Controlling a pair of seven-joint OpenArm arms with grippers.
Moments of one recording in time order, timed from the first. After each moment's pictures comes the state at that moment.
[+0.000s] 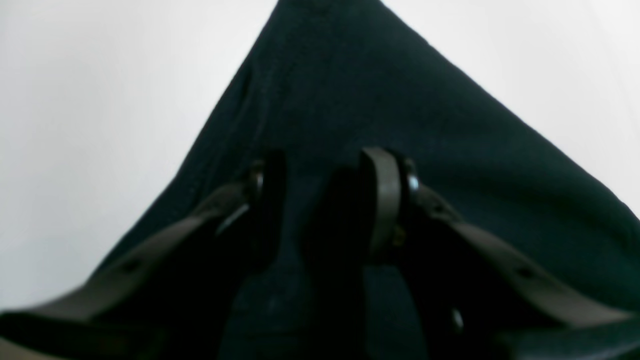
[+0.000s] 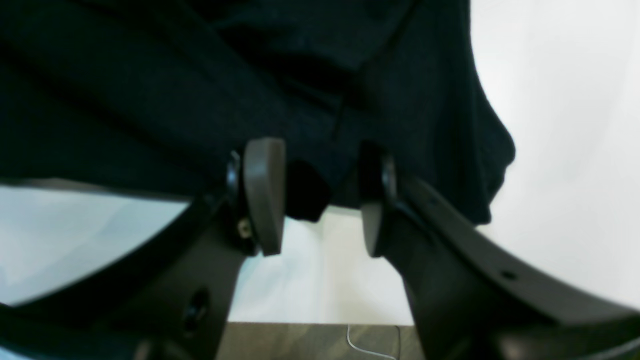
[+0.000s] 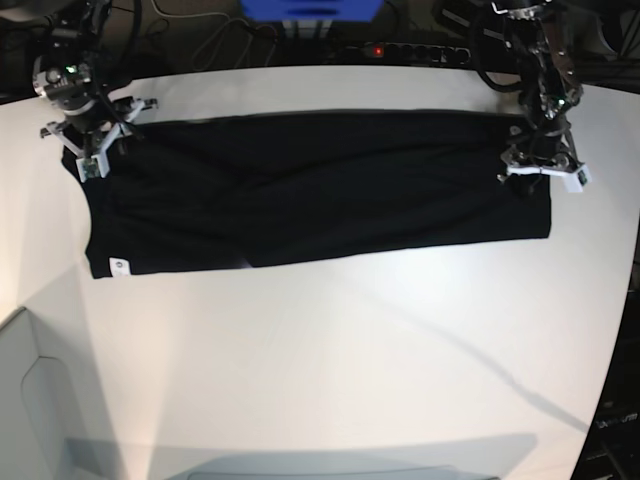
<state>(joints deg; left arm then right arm) 20.8 -12.2 -27.7 89.8 -38.3 0.2 30.0 -29.3 9.3 23.9 110.9 9.3 25.8 -48.7</state>
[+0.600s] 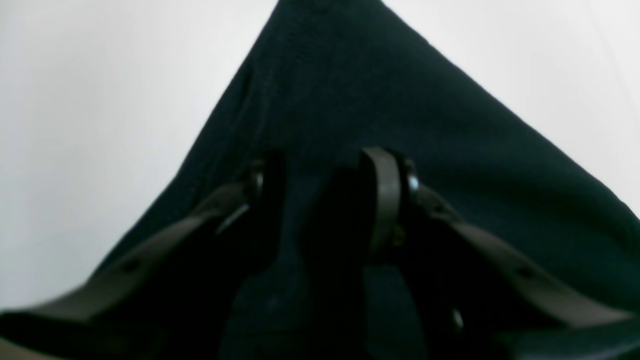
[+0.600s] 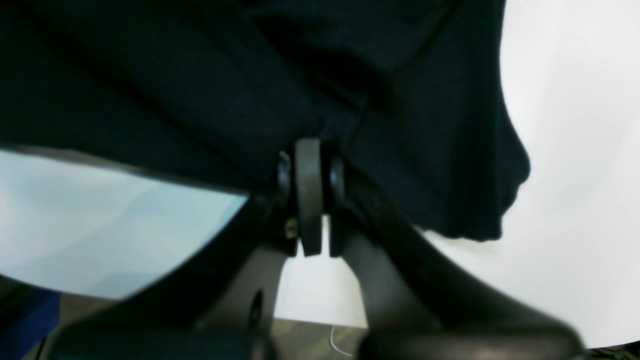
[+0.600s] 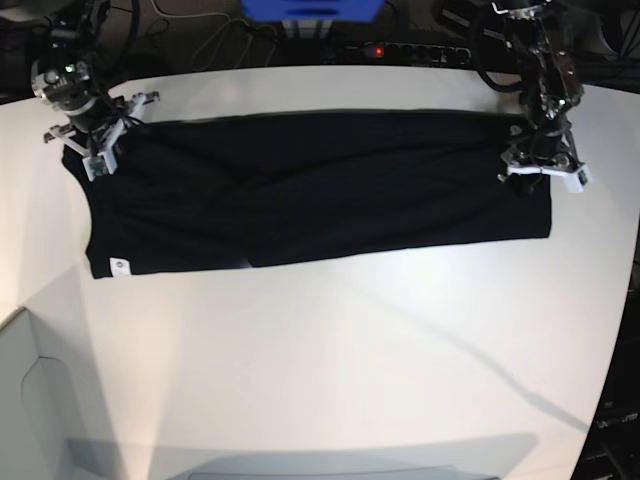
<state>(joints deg) 20.9 -12.3 -27.8 90.4 -38.2 0.3 30.6 -28.5 9.5 24.2 110.9 9.0 32.5 -49.1</state>
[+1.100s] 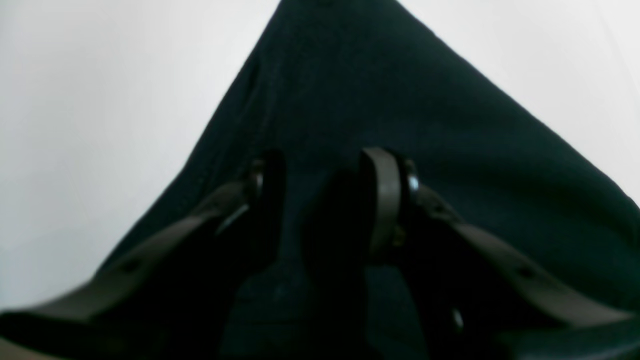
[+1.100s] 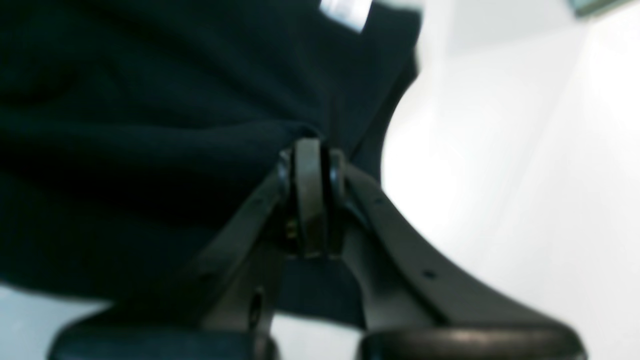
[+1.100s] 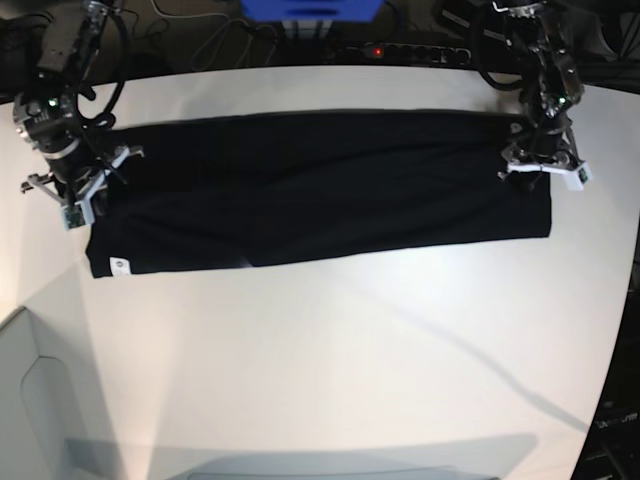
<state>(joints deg) 21.6 -12.2 -27.9 91.2 -38.0 0.7 31.0 -18.6 9.7 27.3 113.7 9.3 32.9 -48.7</state>
